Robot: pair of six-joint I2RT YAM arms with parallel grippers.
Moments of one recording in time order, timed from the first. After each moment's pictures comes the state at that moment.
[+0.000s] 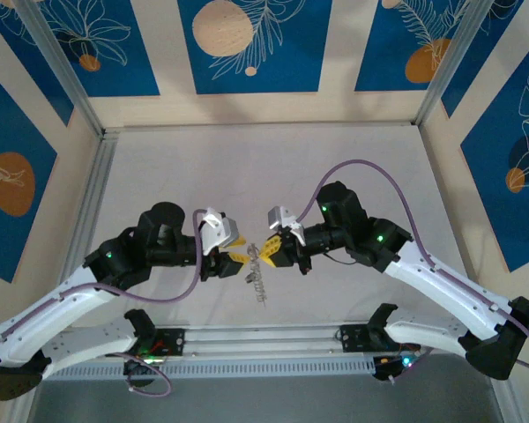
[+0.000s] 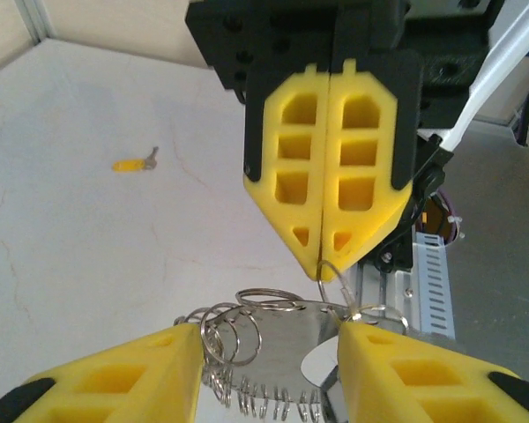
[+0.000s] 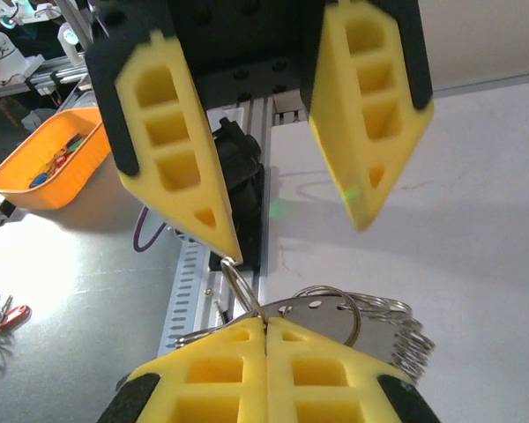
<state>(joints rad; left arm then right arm) -0.92 0.86 1.00 -0.59 0.41 0.11 0.83 1.02 1.02 -0.53 -0.77 -0.18</state>
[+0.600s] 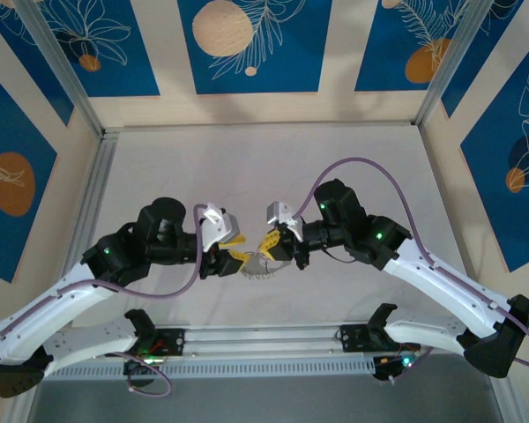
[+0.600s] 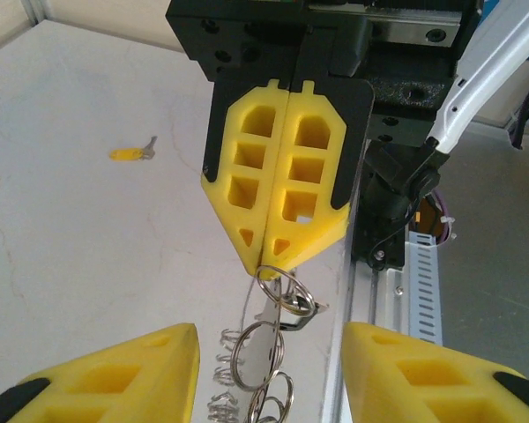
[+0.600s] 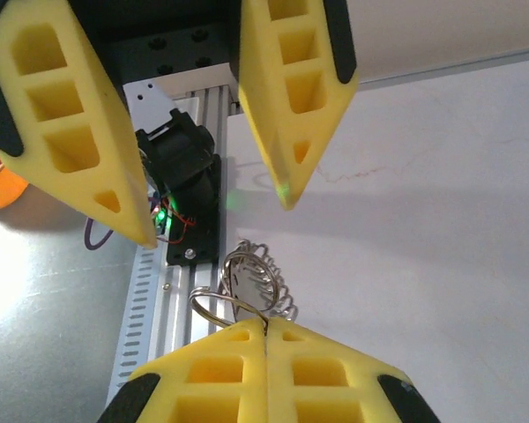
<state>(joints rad) -0.92 0.88 1.06 -0.65 0.40 0.08 0.83 1.04 1.04 -0.55 -0.66 -0.19</state>
